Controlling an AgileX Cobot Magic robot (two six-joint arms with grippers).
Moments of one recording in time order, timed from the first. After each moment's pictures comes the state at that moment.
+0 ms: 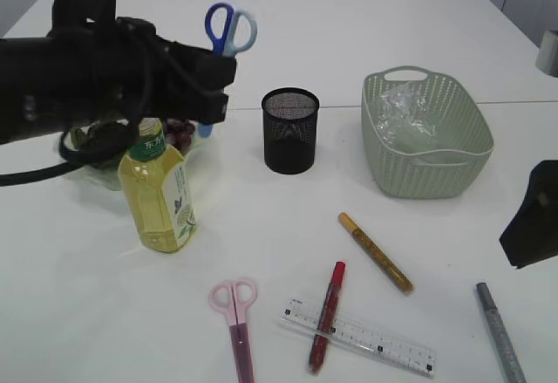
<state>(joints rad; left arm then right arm) -0.65 1.47 -0.84 -0.01 -0.23 0.00 0.27 1.16 -0.95 0.18 1.17 0.00</state>
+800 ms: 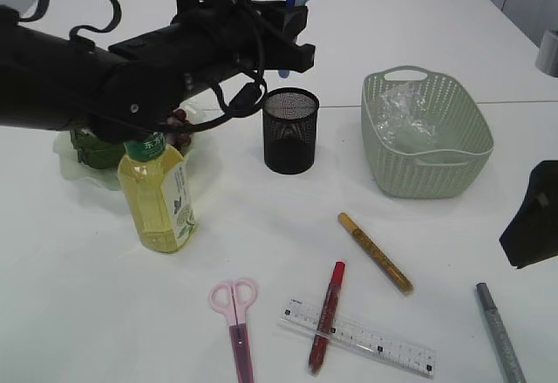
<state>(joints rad) -0.64 1.89 -1.17 -0.01 -0.59 0.00 0.27 1.16 -0.95 0.18 1.17 0.00</state>
